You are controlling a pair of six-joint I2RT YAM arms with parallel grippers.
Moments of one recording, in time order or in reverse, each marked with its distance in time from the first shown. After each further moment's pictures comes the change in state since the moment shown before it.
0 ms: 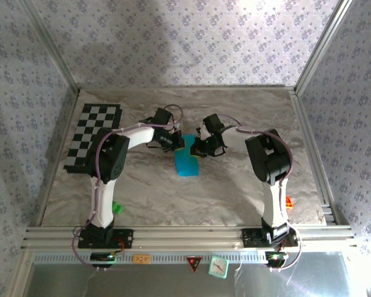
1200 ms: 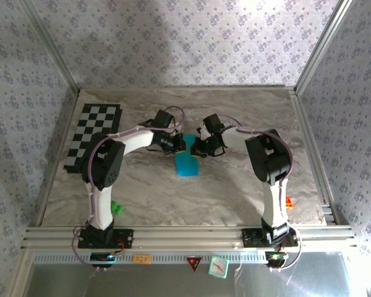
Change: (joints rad) left arm -0.042 -0.099 -0.082 0.005 -0.016 0.003; right arm 0.000 0.000 -0.003 0.005 0.000 0.024
